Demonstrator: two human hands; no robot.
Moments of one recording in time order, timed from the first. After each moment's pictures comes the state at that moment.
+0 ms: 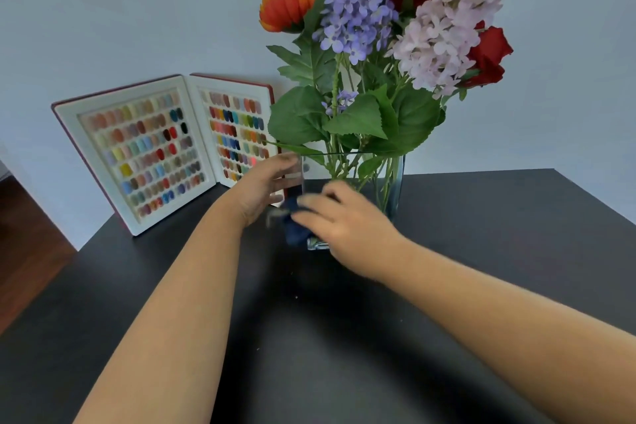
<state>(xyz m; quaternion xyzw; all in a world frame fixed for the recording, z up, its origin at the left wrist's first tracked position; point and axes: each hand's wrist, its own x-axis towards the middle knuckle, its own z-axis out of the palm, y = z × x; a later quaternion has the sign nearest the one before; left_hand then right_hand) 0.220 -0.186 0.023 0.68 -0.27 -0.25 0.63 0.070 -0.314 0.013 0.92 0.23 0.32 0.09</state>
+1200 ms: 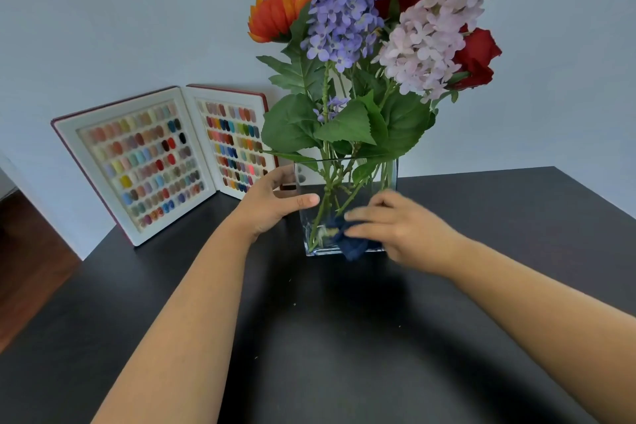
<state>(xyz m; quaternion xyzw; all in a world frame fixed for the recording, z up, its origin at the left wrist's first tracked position) 0.223 -0.191 0.001 0.73 -0.32 -0.16 0.58 0.044 -0.393 0.003 0.92 0.26 0.28 0.01</state>
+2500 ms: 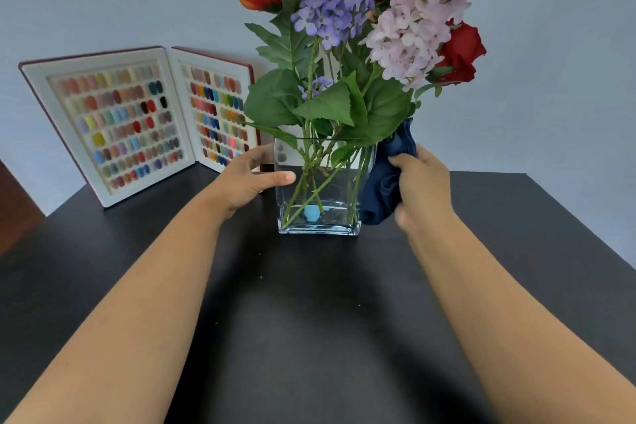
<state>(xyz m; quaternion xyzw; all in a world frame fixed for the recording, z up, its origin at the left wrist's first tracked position) 0.210 -0.189 0.001 0.73 -0.33 -0.15 0.58 0.050 -0.393 0.037 0.52 -0.23 0.35 -0.75</state>
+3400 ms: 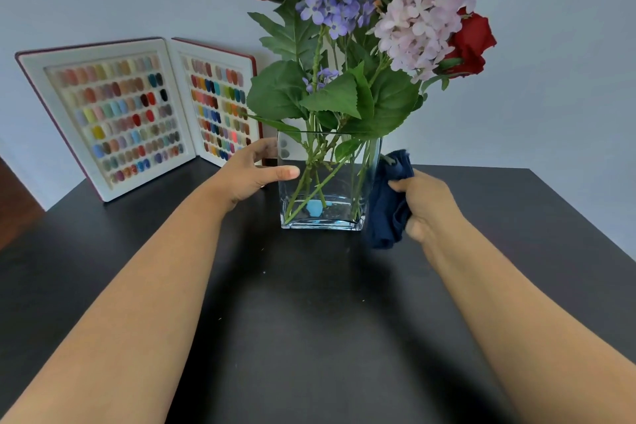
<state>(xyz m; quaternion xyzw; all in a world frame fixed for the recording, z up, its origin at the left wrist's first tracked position) 0.208 -0.191 0.006 0.73 -0.32 -0.16 0.58 0.043 -0.405 0.012 0.51 -0.32 0.23 -0.77</state>
